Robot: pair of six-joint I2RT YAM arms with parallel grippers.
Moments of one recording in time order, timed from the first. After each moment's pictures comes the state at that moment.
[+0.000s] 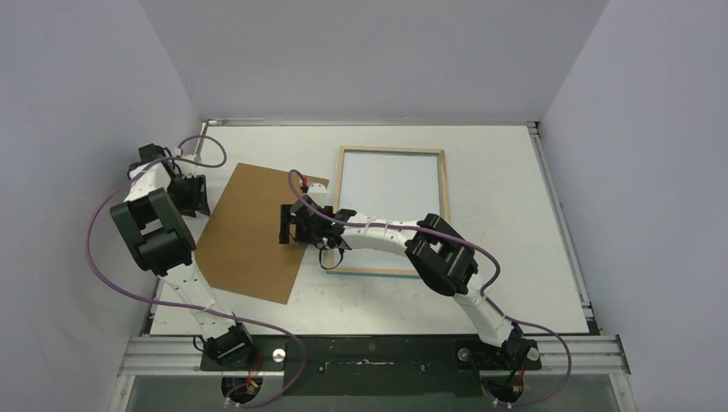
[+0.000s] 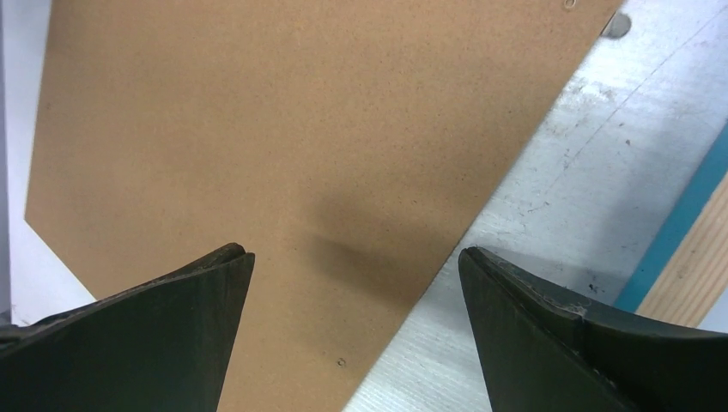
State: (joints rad) left arm 0.47 2.06 1.60 -0.84 0.23 0.36; right arm 1.03 2.25 1.70 -0.21 0.16 0.83
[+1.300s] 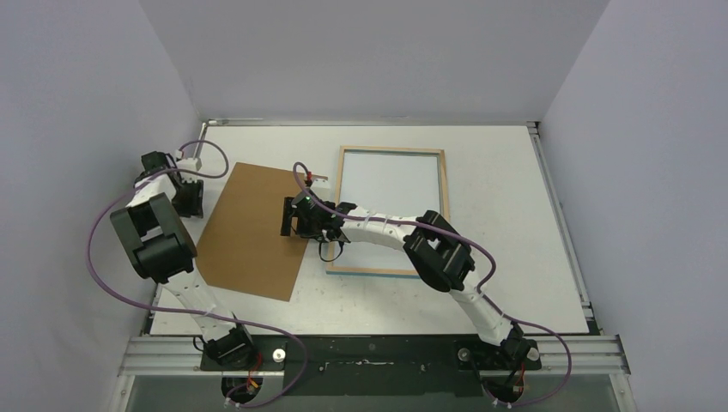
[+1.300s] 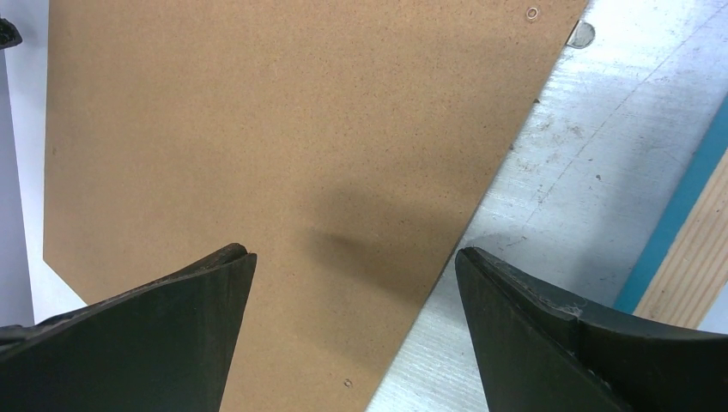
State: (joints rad) left arm 0.47 1.97 1.41 -0.58 0.15 0.41; right arm 0.99 2.30 1.78 -0.26 0.15 0.88
